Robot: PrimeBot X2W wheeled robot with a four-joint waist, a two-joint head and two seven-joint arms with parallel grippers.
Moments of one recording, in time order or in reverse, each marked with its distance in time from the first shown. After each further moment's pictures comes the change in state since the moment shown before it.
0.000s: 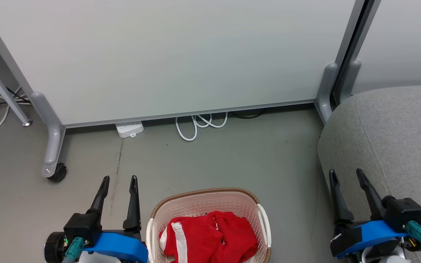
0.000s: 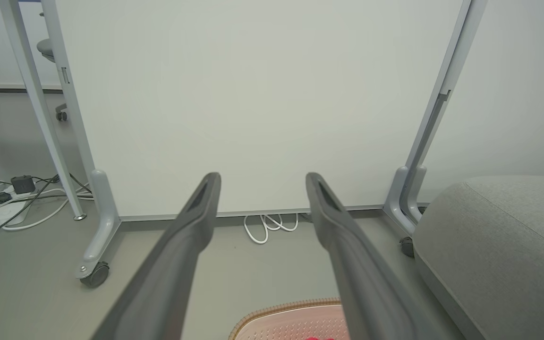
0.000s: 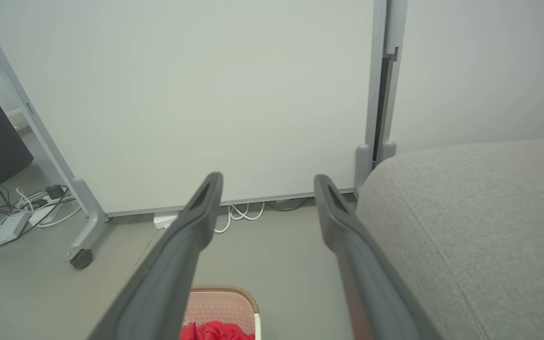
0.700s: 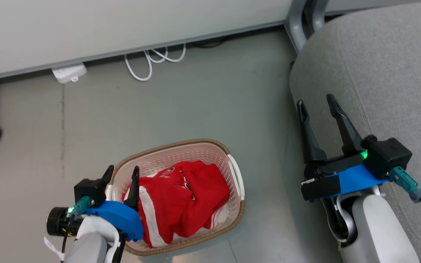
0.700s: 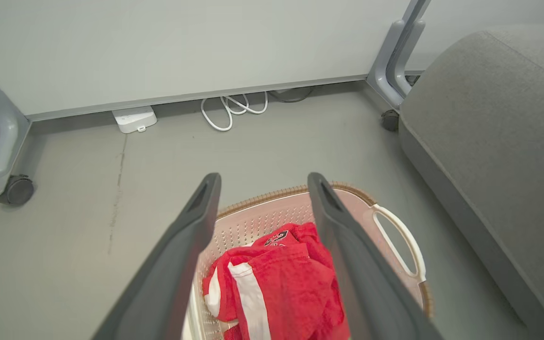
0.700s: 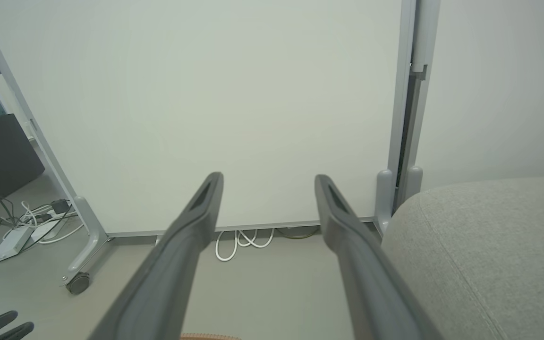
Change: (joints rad) left arm -0.228 0.031 -0.038 0.338 -0.017 -0.061 0.074; right arm -0.261 -0.001 0.151 -0.041 0.034 0.000 -0.043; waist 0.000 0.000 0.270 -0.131
